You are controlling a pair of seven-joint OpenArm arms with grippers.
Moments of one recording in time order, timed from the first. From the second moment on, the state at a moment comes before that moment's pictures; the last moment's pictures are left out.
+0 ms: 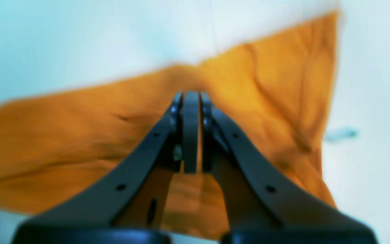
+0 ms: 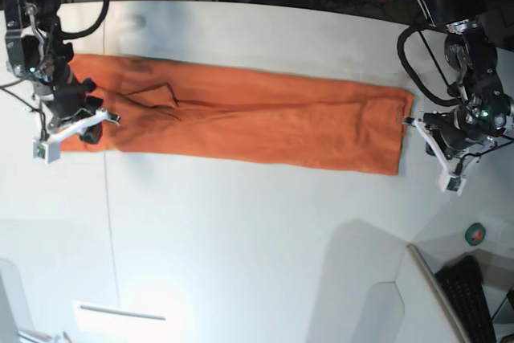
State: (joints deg) left arm 0.3 -14.4 -27.0 88.1 -1.9 -34.2 55.3; right arm -15.6 18.3 -0.4 92.2 38.3 -6.5 -29.4
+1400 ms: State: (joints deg) left arm -3.1 -20.7 -25.9 49.8 -25.6 -39.5 36.1; right arm -24.0 18.4 -0.9 99.3 38.2 -6.7 -30.3
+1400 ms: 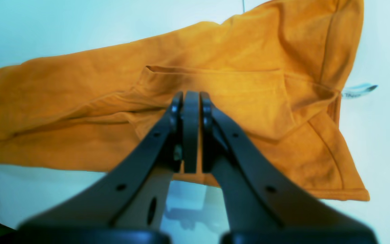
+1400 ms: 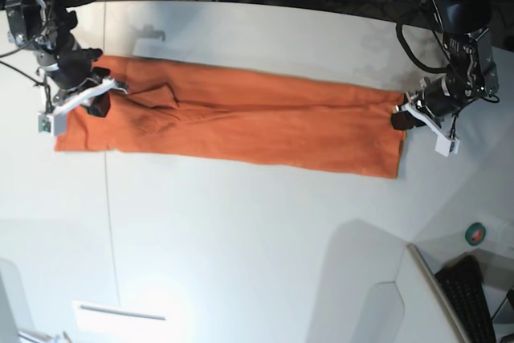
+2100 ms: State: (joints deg) left arm 12.0 -19.2 -0.9 91.7 -25.4 -14.6 32.1; right arm -23.7 18.3 -0.9 99.4 38.2 -6.7 -30.3
